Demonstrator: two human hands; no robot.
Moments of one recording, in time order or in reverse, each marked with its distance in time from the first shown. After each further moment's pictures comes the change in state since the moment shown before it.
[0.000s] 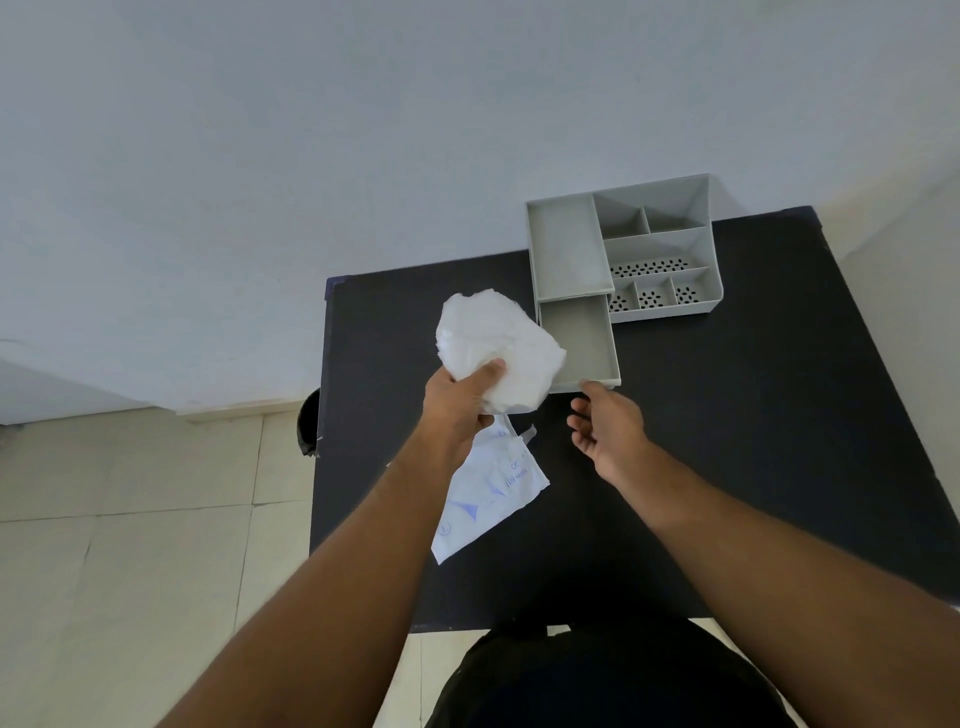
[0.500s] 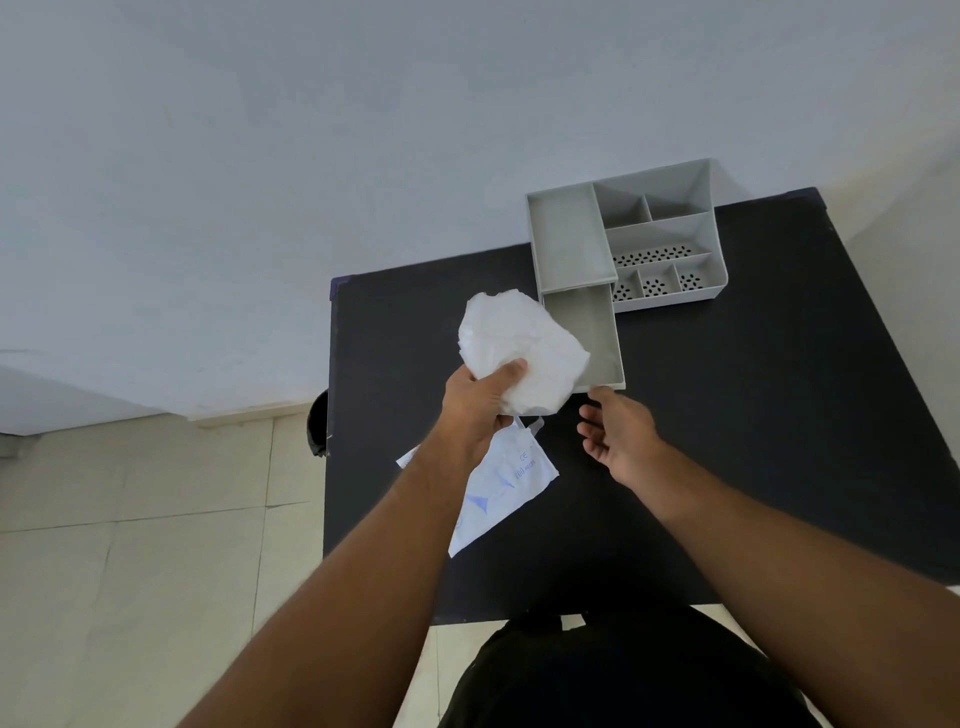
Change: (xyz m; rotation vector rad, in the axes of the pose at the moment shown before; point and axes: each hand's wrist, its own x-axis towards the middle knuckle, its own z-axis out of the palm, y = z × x) left_hand -0.007 -0.010 0.006 0.007 -0.070 -0.031; right_hand -0.004 0.012 -0.013 -0.057 -0.024 0.051
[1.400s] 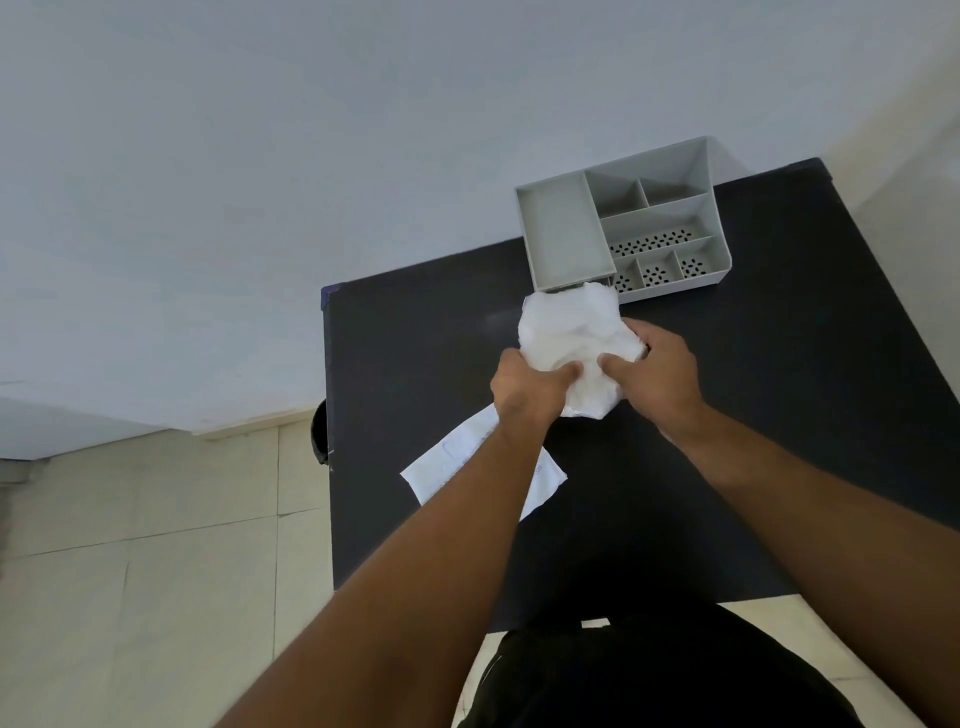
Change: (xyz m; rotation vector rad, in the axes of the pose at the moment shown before) left_hand 0.022 -0.004 0.064 0.689 0.198 0.069; right_hand 0.010 -0.049 -0.017 -0.512 0.067 -0.695
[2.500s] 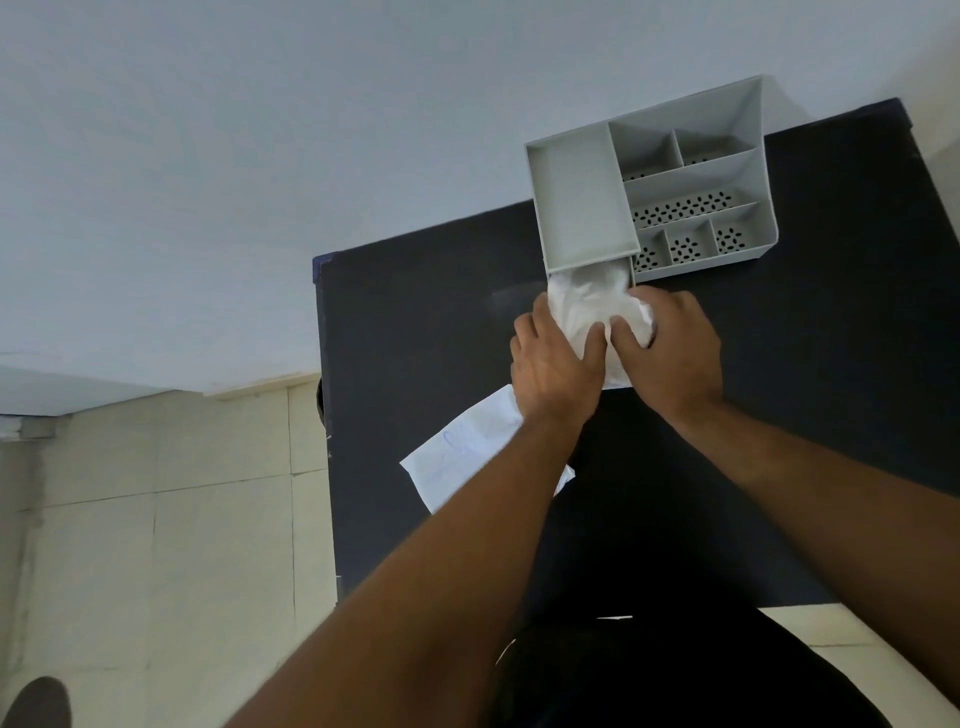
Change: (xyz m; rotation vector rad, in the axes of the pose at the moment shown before) left_hand 0.029 -0.008 0.039 0.359 0.214 0.399; right_hand 0.039 0.021 0.011 -0.375 0.107 -0.277
